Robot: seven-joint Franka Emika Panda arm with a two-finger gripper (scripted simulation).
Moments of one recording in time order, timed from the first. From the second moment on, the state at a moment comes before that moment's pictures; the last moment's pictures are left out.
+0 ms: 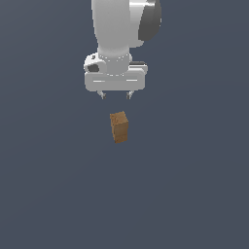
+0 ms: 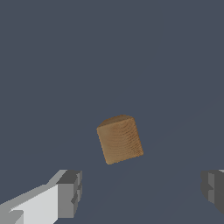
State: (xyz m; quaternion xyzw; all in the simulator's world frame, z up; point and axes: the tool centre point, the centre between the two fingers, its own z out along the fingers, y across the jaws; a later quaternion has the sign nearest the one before) arm -0.079 -0.031 0.298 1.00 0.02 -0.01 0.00
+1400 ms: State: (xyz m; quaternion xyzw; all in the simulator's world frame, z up) arm -0.087 -0.027 0.188 0.99 0.16 0.00 0.00
